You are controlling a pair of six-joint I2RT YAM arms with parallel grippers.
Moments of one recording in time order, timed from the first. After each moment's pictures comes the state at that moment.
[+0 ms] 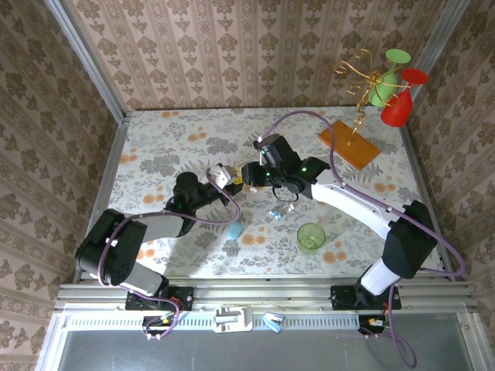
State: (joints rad) left arm -0.53 1.49 0.50 0.91 0.53 0.19; right arm 0.73 1.57 1.34 -0.48 -0.06 0.60
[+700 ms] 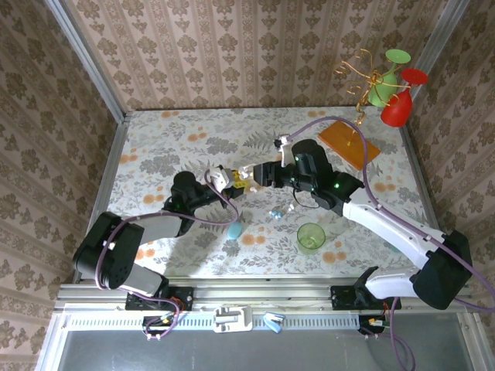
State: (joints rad) left arm -0.52 1.46 0.50 0.90 0.69 0.20; right arm 0.66 1.30 1.12 -0.27 -0.17 0.47
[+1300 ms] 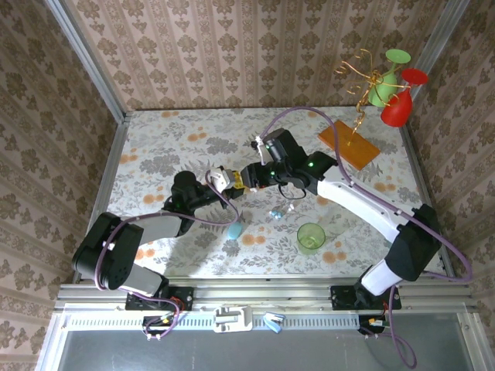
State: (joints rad) left arm -0.52 1.46 0.50 0.88 0.68 0.22; right arm 0.71 1.57 1.42 -0.62 -0.19 0.45
